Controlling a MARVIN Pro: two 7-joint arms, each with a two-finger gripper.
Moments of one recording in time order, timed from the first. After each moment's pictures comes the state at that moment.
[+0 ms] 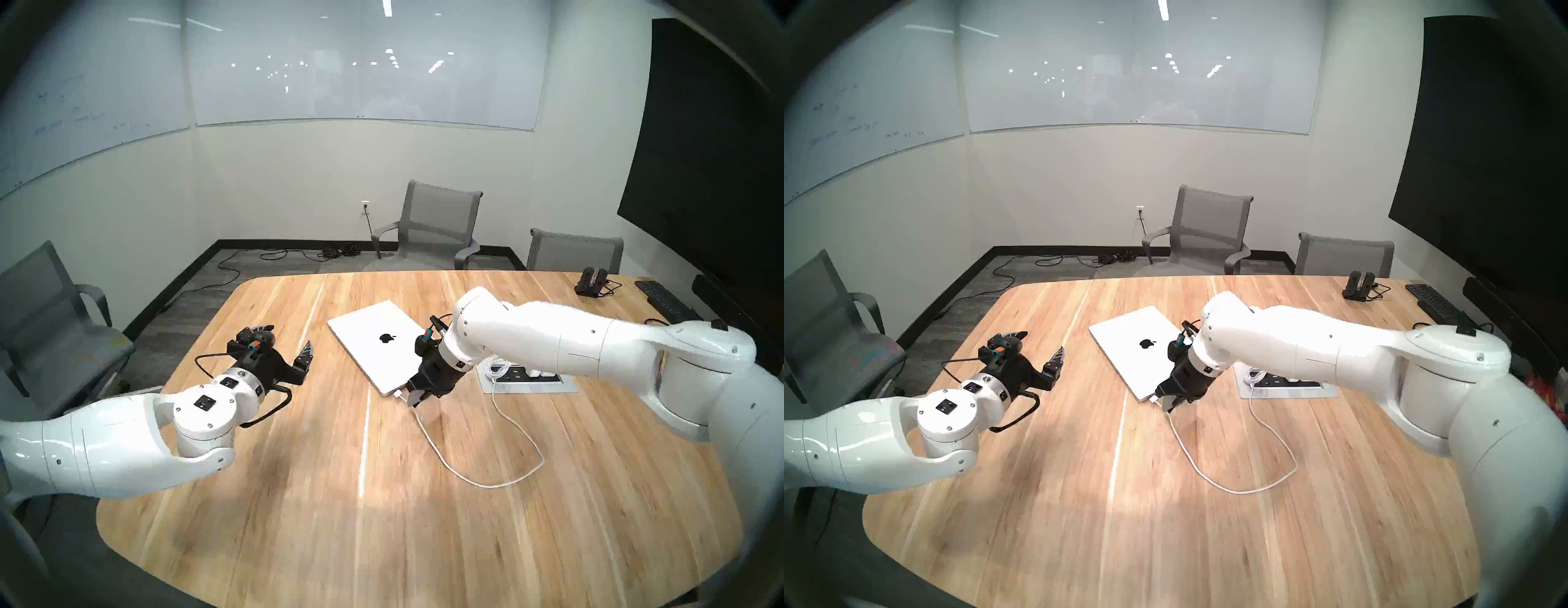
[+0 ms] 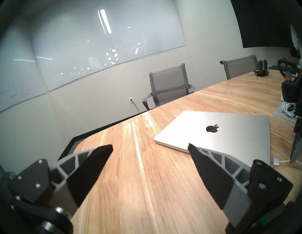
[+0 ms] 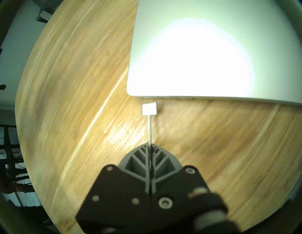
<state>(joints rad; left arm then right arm) 0.90 -0.38 -0.26 -1.91 -0.91 -0.10 0.65 -0.32 -1.09 -0.07 -1.13 1.57 0.96 0.20</state>
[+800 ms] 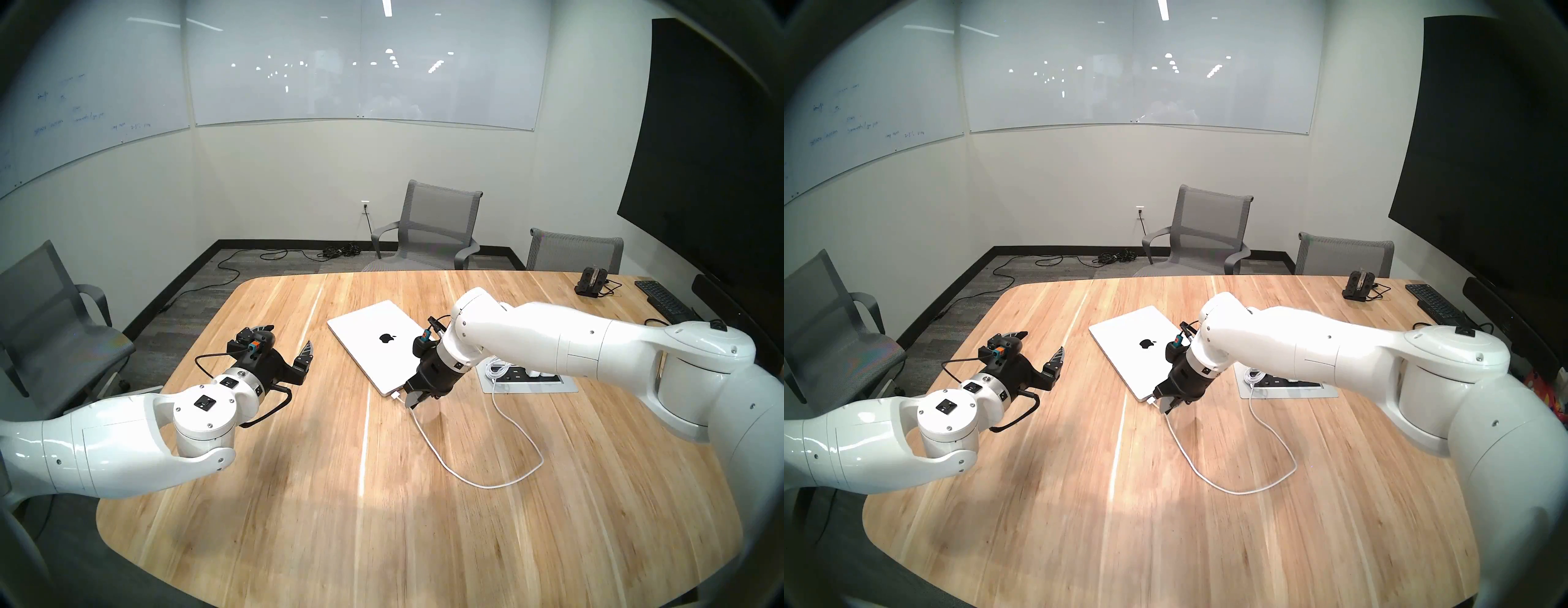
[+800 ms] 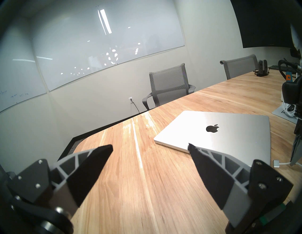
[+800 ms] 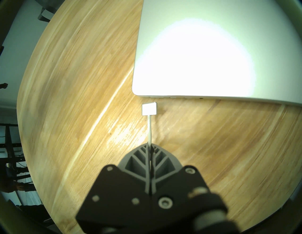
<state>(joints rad) 0.90 -0.38 -0.26 -1.91 -0.91 -0.10 0.65 -0.32 -1.09 -0.07 -1.13 1.57 0.96 0.20</state>
